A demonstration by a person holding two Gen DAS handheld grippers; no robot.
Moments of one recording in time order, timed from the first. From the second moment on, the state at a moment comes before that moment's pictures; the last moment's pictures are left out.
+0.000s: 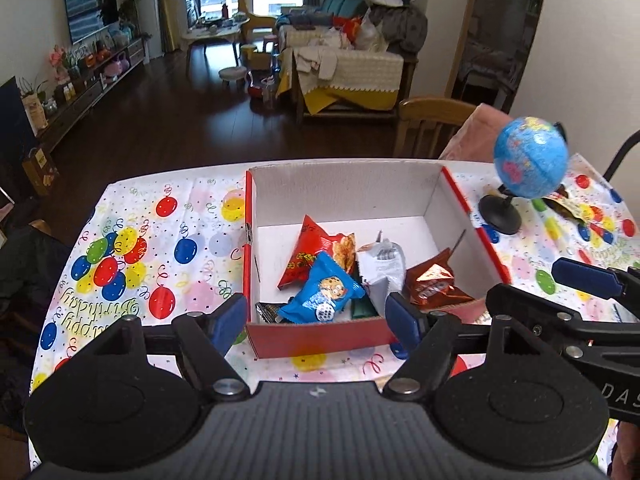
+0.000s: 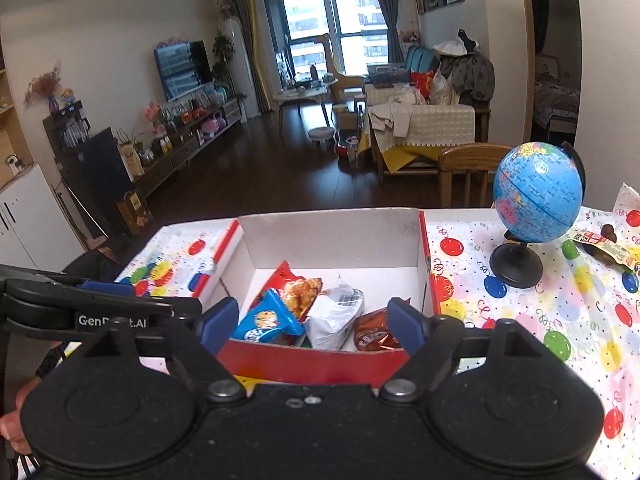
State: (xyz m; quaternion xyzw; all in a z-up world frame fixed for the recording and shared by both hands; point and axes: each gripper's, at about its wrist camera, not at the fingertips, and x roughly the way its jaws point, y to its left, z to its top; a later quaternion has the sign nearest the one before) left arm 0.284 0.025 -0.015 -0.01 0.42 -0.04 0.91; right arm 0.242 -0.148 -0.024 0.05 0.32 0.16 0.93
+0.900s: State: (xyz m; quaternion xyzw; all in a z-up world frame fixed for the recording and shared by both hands) left arm 0.174 0.049 -0.032 -0.04 0.41 -0.09 0.91; right arm 0.132 -0.144 -0.045 0.08 0.32 0.14 0.93
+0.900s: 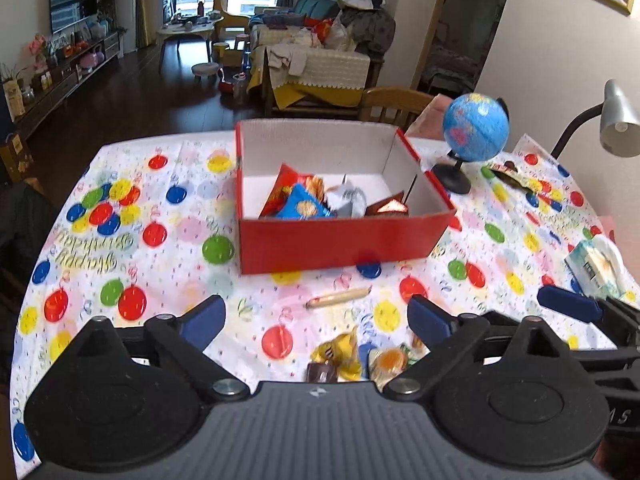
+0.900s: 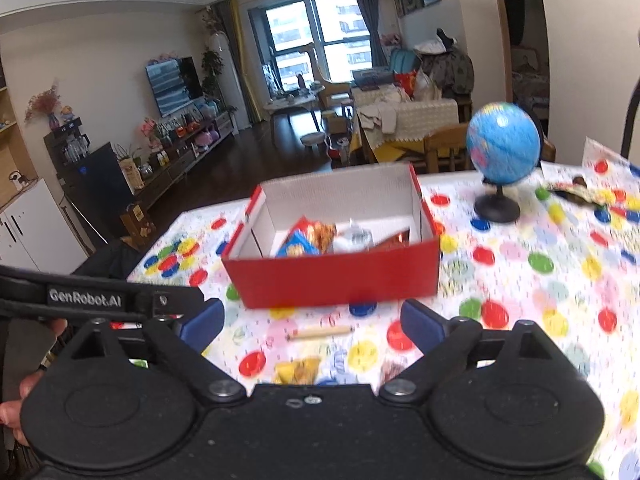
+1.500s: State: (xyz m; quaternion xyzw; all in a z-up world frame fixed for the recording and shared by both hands) left arm 0.177 0.052 -0.129 -0.03 0.52 -0.05 0.85; right arm 0.114 -0.124 -0.143 0.05 0.42 0.12 0.90
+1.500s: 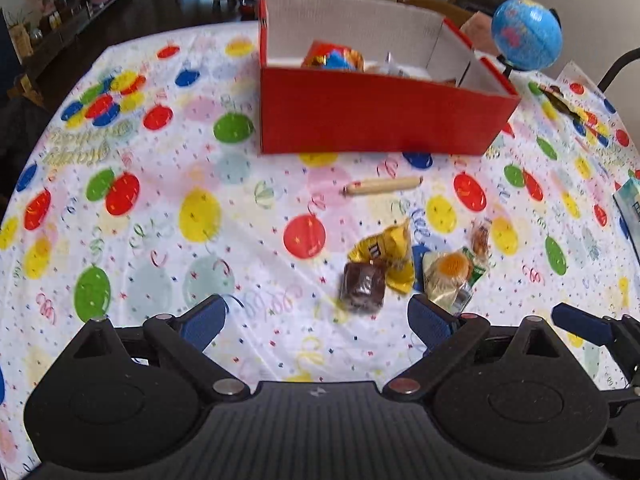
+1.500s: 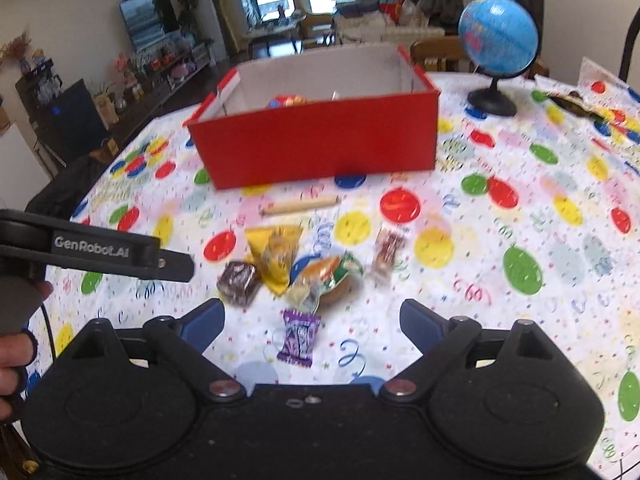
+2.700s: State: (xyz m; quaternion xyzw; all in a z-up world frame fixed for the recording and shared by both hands) left arm 0.213 0.014 -0.182 0.02 0.54 -0.04 0.84; right arm 0.146 -0.100 -0.190 0.00 0.47 0.18 0.86
